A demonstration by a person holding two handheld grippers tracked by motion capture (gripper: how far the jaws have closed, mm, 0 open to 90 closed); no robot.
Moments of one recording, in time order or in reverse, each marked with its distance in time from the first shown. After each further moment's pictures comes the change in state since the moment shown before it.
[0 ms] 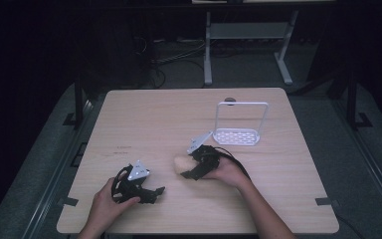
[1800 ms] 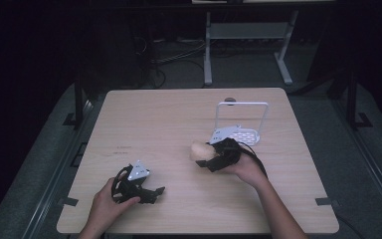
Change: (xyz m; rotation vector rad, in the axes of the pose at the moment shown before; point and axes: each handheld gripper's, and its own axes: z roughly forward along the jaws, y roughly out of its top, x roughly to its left) left arm 0.000 0.000 0.000 0.003 0.000 0.003; right arm -0.003 -0.015 -0.068 -0.137 -0.145 0.065
